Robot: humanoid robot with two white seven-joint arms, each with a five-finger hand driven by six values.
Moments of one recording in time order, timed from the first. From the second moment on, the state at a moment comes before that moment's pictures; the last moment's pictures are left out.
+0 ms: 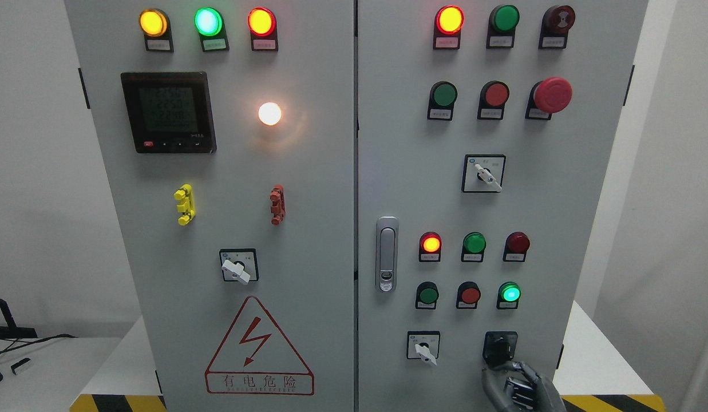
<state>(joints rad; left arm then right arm) -0.04 -0.09 0.08 0.06 0.00 -0.16 0.05 -0.17 0.00 -0.03 -1.77 -0.04 0.33 -0.01</state>
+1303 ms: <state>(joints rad) -0.04 -0.09 0.08 0.06 0.00 -0.16 0.05 -0.15 0.00 -0.06 -1.76 -0.04 0.33 0.00</state>
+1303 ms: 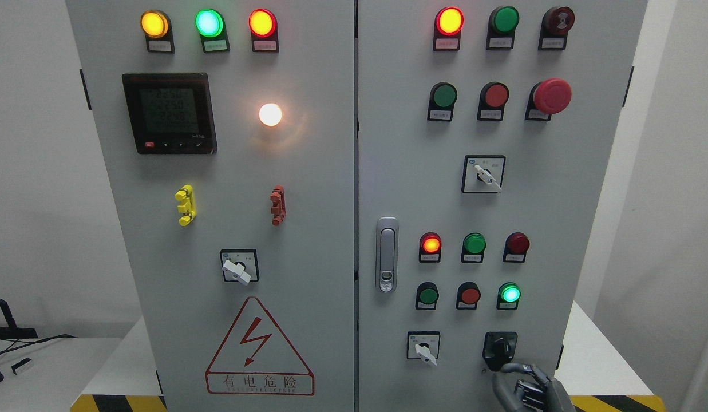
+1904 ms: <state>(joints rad) -0.04 -0.09 0.08 0.06 0.00 -0.16 0.05 -0.15 0.00 -0.07 -1.76 -0.04 0.33 0.00</state>
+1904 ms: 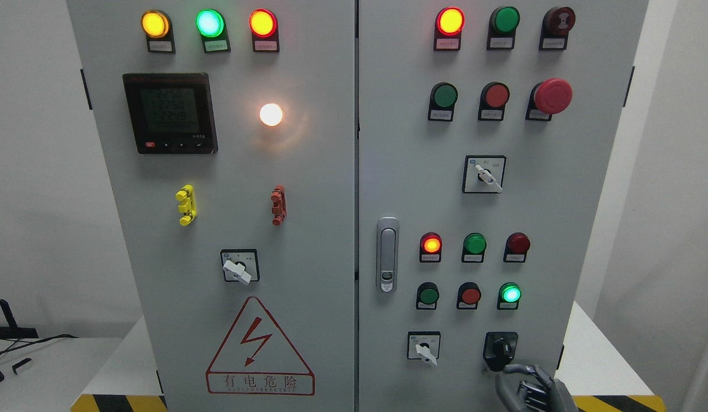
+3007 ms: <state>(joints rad) -0.04 -0.09 0.08 0.06 0.00 -0.16 0.05 -0.16 0.00 -0.09 -1.75 -0.04 0.33 0.00</state>
